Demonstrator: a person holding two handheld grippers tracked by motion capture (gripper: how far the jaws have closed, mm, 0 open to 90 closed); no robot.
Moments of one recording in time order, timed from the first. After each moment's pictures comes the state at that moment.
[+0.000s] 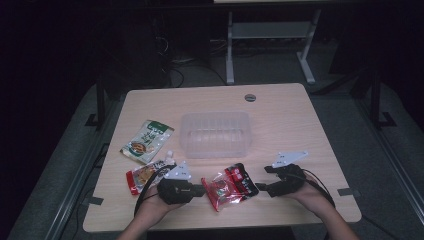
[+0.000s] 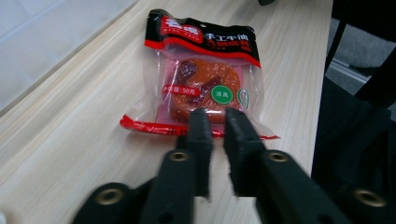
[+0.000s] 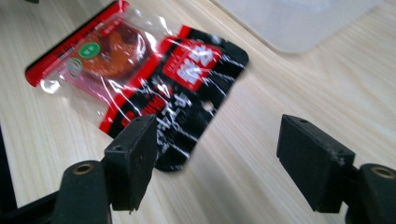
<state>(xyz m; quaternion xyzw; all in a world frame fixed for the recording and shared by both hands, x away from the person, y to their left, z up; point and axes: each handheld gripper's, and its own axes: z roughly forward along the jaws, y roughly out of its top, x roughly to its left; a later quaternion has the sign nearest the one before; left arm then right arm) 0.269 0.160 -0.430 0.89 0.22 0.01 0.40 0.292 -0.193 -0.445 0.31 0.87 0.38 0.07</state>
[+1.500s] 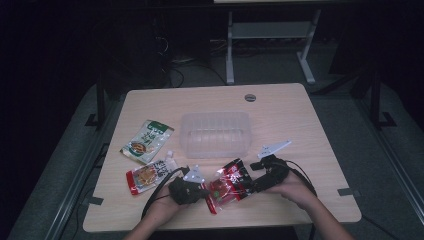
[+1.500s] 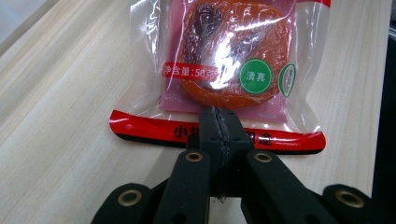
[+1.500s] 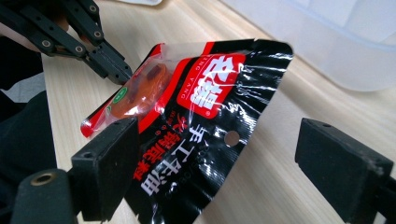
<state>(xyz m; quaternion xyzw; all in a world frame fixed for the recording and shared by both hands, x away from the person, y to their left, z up) 0.276 0.139 -0.458 0.92 0.22 0.03 0.33 0.319 -0.155 -0.444 0.30 0.86 0.41 -0.03</state>
